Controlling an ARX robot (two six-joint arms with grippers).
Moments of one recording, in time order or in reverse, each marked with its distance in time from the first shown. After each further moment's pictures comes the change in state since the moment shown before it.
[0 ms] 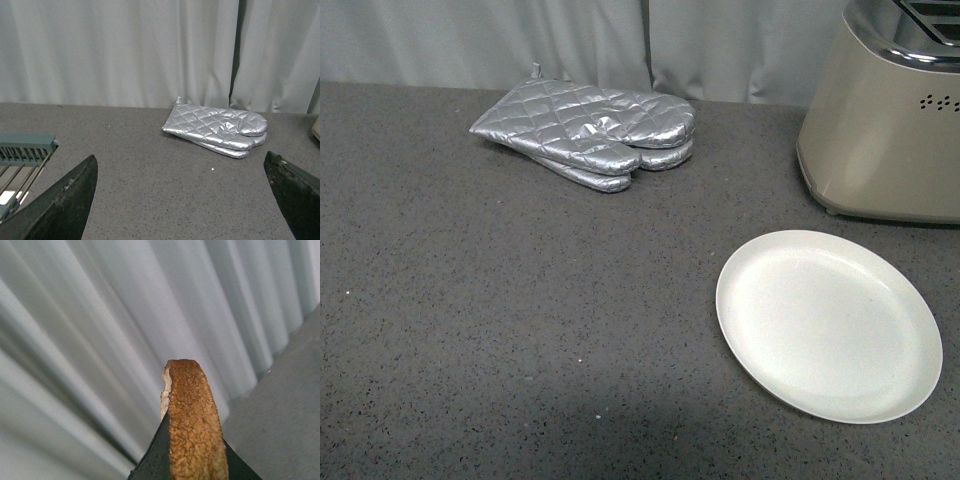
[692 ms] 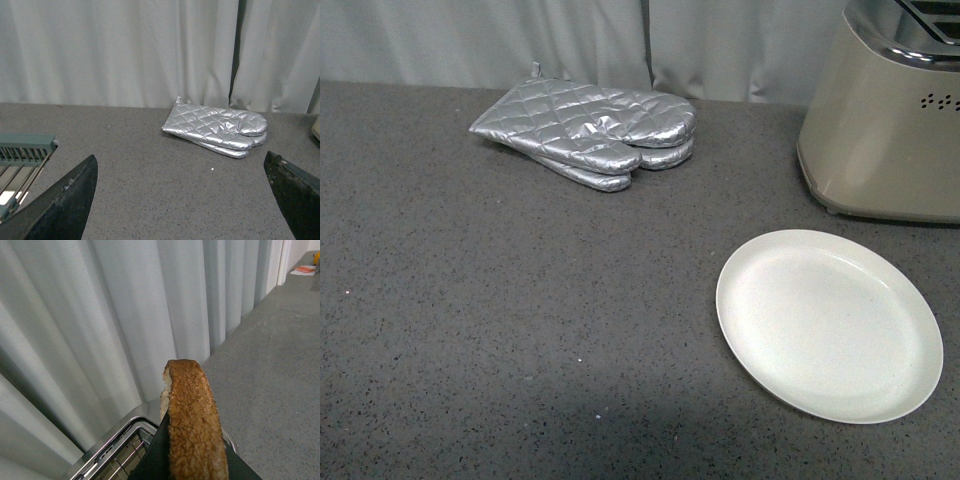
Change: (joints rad) left arm 0.000 0.000 0.000 0.000 0.000 0.000; right arm 0.069 0.386 0.197 -0.072 0.223 -0.075
